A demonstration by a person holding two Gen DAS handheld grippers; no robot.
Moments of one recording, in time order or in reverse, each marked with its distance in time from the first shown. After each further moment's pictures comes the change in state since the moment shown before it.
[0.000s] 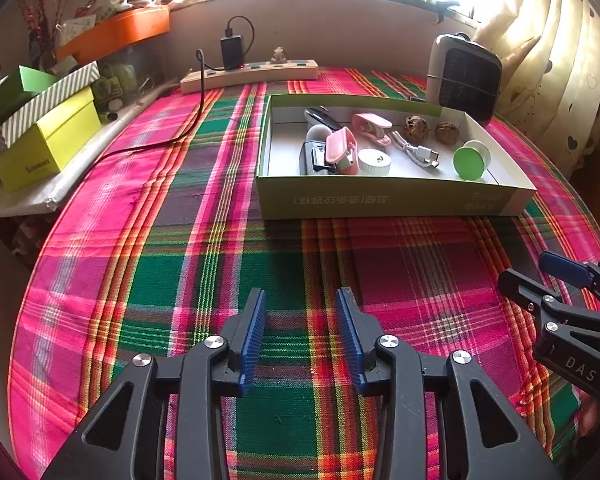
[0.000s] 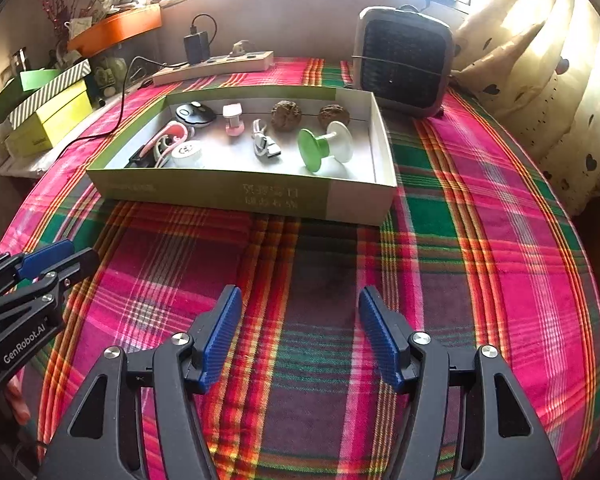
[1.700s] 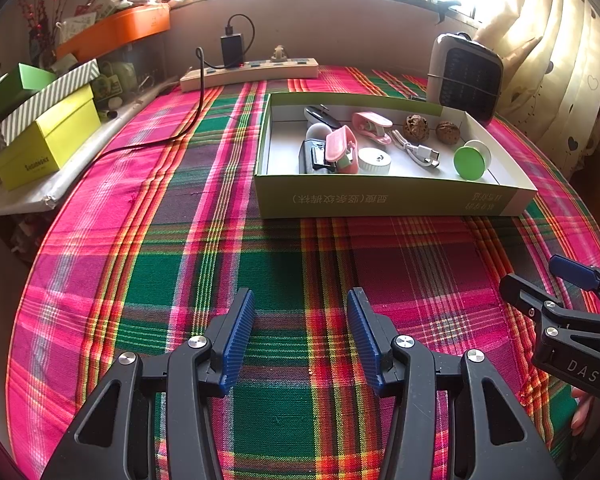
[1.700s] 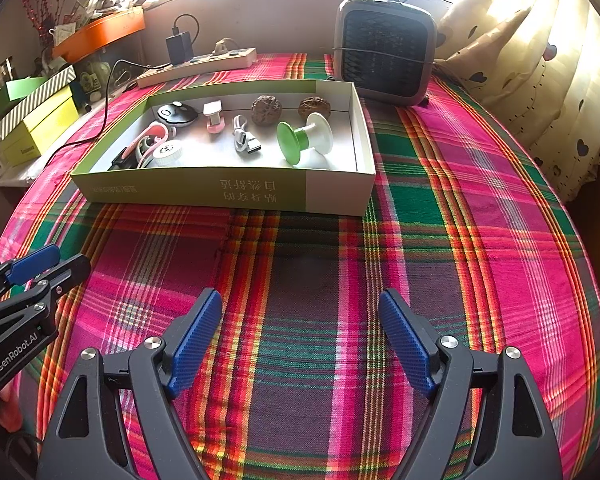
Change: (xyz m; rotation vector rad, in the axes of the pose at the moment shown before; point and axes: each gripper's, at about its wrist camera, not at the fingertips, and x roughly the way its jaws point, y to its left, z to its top) left arm 0.001 0.000 0.000 -0.004 0.003 -0.012; right arm 0.002 -0.008 0.000 0.034 0.015 -0.020
